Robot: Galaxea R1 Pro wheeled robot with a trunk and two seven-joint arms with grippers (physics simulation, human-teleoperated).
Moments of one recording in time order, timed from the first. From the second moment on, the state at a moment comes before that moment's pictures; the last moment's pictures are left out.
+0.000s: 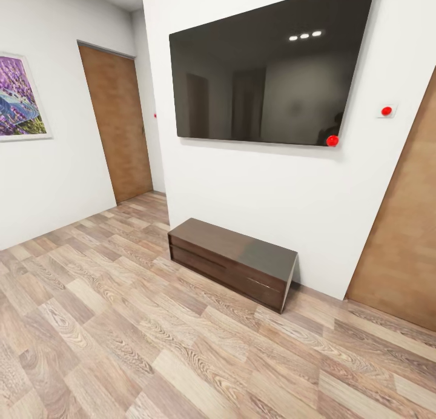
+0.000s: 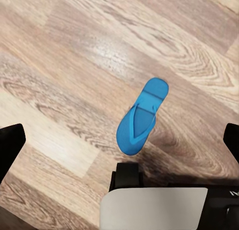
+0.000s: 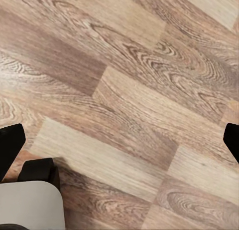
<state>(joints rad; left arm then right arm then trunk) -0.31 0.02 0.01 -0.14 0.00 0.05 0.04 -0.13 -0.16 -0.04 -0.24 0.00 -0.09 -0.06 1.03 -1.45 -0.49</state>
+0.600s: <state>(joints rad) -0.31 0.02 0.01 -0.14 0.00 0.01 0.04 -0.13 -0.16 -0.04 -0.24 0.00 -0.09 -0.06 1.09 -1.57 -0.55</state>
